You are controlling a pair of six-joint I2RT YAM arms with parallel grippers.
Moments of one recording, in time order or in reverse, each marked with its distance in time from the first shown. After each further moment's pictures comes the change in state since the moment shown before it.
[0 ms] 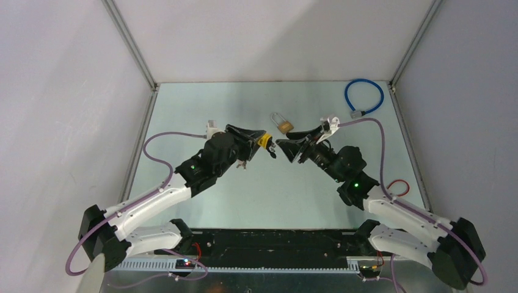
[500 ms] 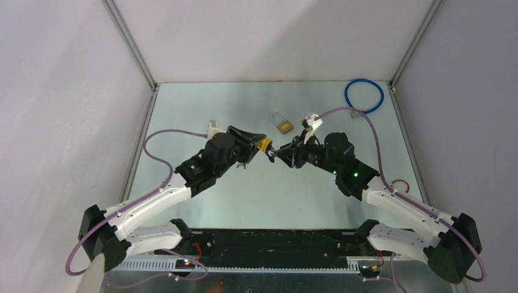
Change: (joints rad) left arm 0.001 0.000 0.000 -0.042 0.023 0.073; right arm -0.026 0.021 0.181 -0.510 -0.167 -0.093
